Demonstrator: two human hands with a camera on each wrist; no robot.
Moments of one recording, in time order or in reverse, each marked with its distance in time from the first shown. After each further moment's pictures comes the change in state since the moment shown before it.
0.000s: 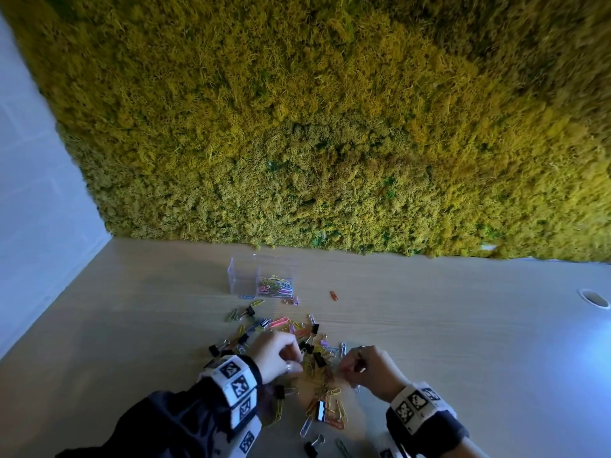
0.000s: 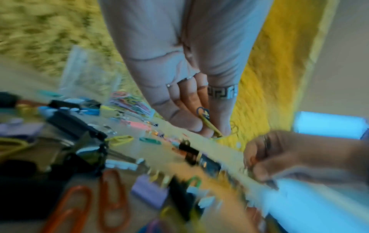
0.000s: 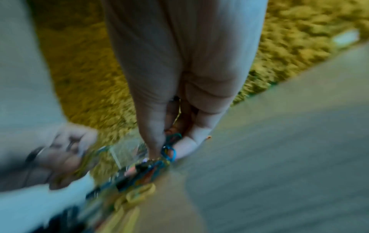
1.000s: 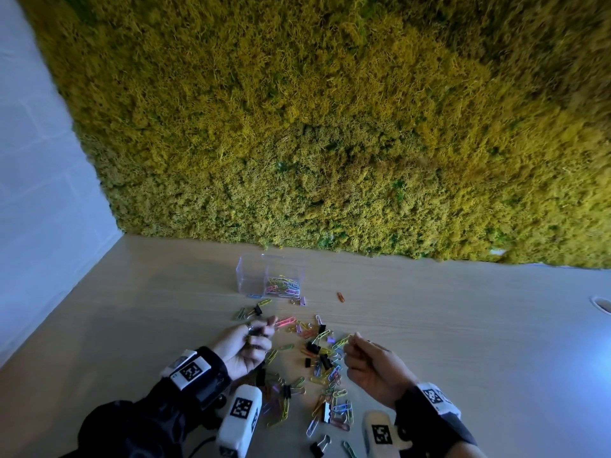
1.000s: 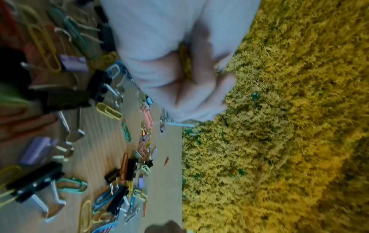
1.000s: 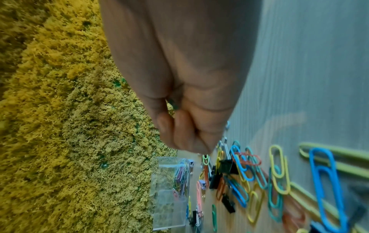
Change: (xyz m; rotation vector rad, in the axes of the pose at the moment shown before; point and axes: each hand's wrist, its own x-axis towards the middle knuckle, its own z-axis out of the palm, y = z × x) left_hand -0.017 -0.023 -0.045 -1.788 -0.207 -0.389; right_hand 0.008 -0.016 0.007 1.506 -0.169 0.236
